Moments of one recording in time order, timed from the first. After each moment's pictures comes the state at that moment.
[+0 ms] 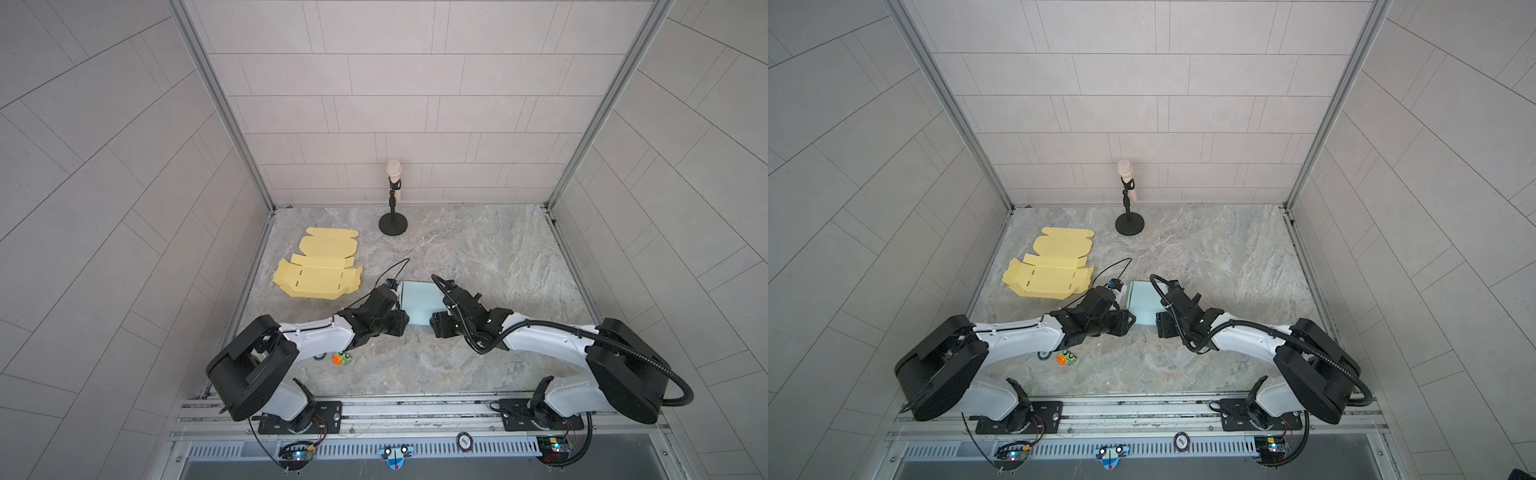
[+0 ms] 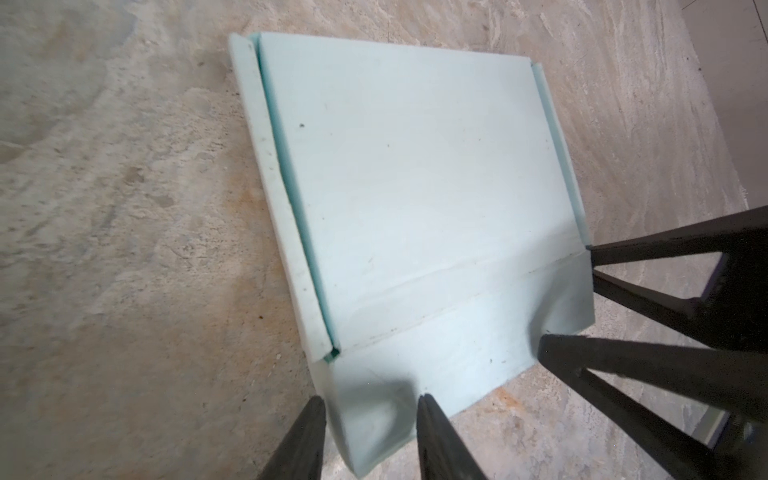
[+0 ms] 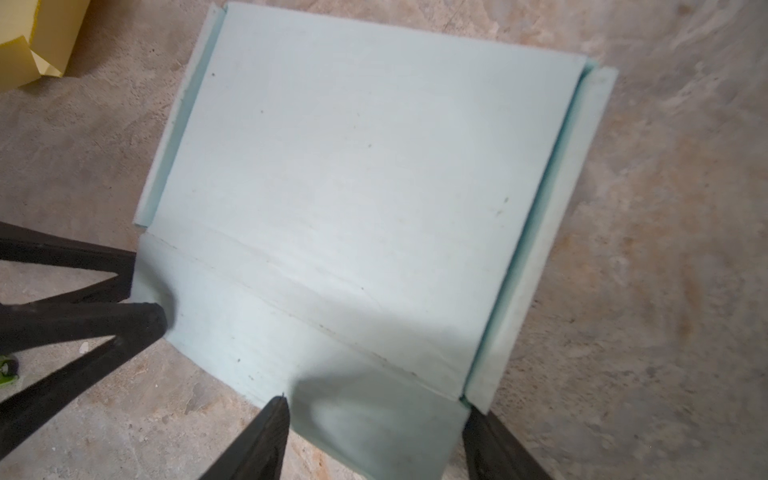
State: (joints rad) left arm -0.77 1.47 0.58 0.06 0.09 -0.53; right arm 0.77 1.40 0.63 -0.16 0.08 0.58
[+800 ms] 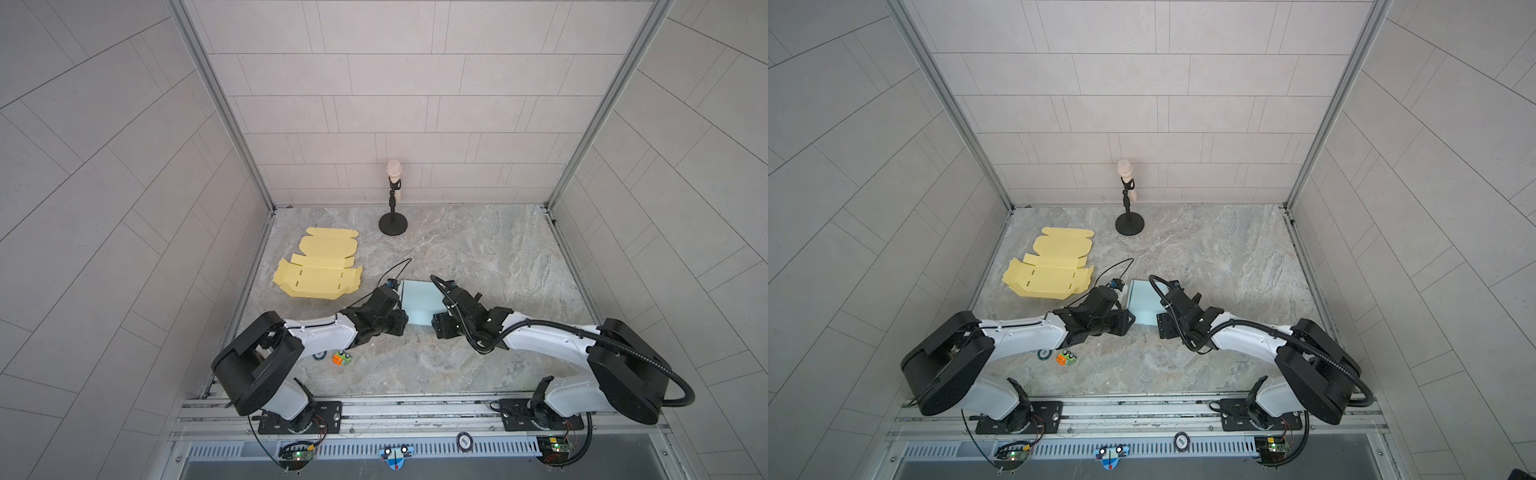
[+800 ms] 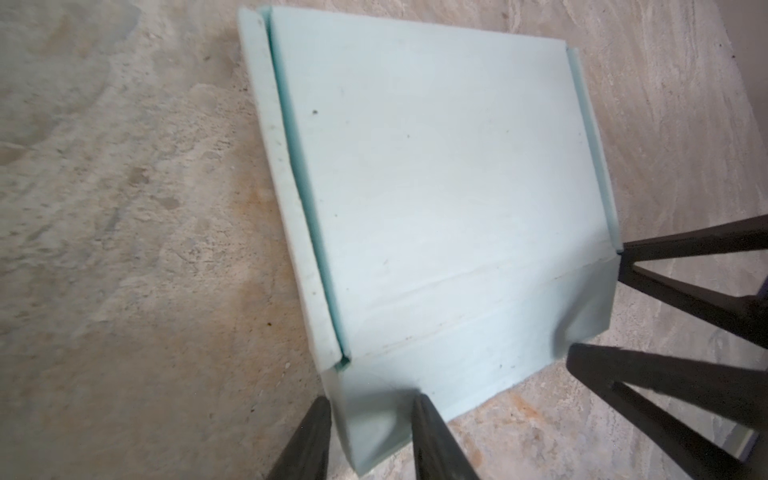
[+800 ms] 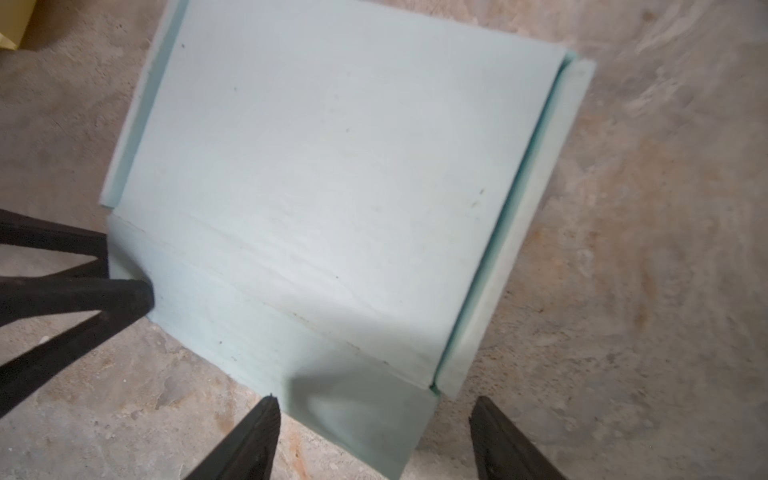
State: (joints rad) left arm -0.77 1.50 0.60 0.05 0.06 -0.52; right arm 0.77 1.38 0.65 -0.23 0.12 0.55
